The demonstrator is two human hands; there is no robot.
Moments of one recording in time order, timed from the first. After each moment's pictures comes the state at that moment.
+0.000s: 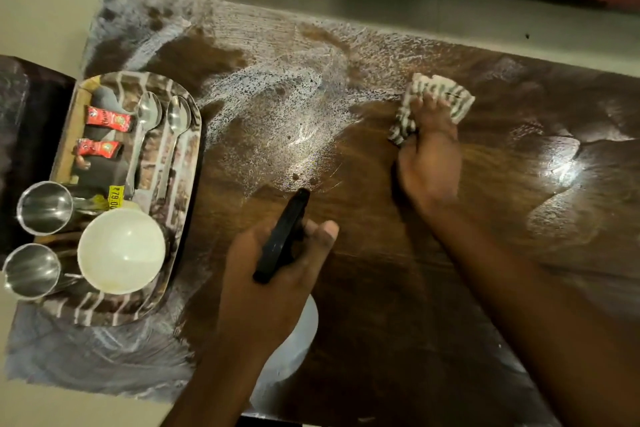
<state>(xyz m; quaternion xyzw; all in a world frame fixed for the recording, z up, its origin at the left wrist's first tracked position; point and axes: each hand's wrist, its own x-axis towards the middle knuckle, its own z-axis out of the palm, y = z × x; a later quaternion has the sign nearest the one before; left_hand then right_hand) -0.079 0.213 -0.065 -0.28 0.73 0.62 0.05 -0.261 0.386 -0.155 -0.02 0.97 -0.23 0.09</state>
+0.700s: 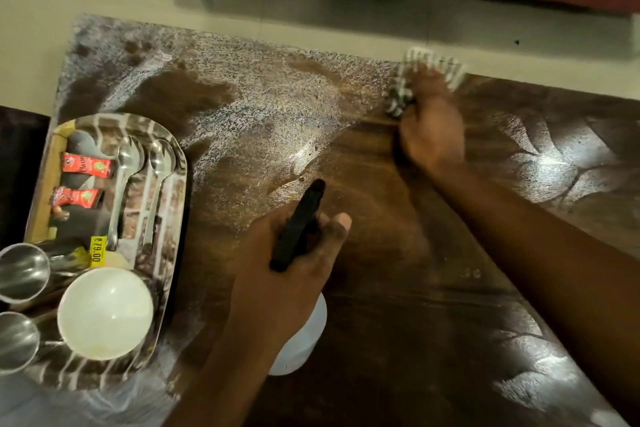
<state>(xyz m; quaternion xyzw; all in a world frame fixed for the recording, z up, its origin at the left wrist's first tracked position) -0.153 0.204 -0.075 -0.26 0.74 0.62 0.08 -0.357 0.369 -0.150 -0.02 0.97 -0.23 0.10</state>
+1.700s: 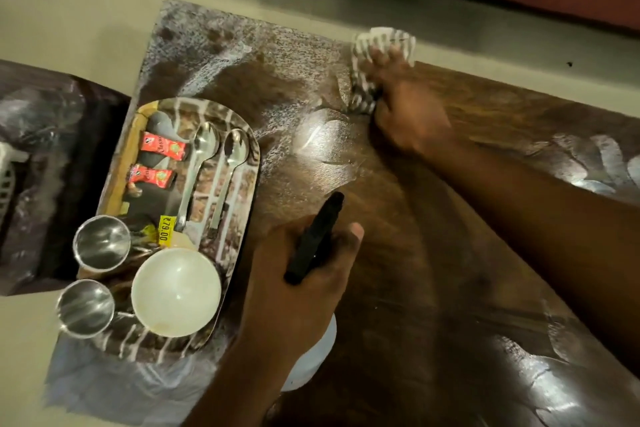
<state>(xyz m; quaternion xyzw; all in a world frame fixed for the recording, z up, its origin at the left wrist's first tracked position) -0.122 0.150 -0.071 -0.31 0.74 0.59 0.04 -0.369 0.253 -0.149 -0.28 0.93 -0.15 0.17</state>
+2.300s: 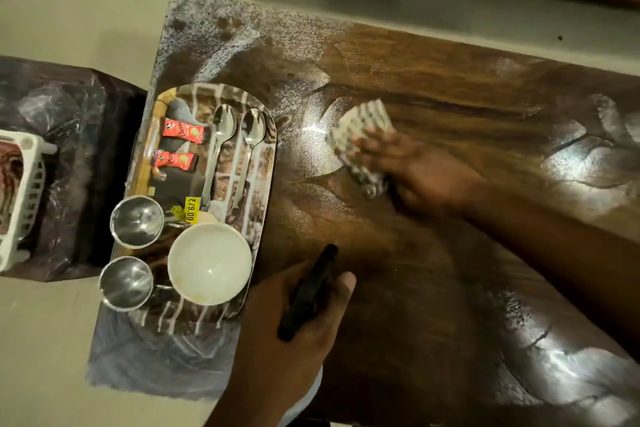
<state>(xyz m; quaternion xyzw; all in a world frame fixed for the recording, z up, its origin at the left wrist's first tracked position) -0.035 0.131 -0.058 -0.29 0.76 0.57 0.10 -0.274 0.313 -0.152 -0.49 0.83 -0.13 0.23</state>
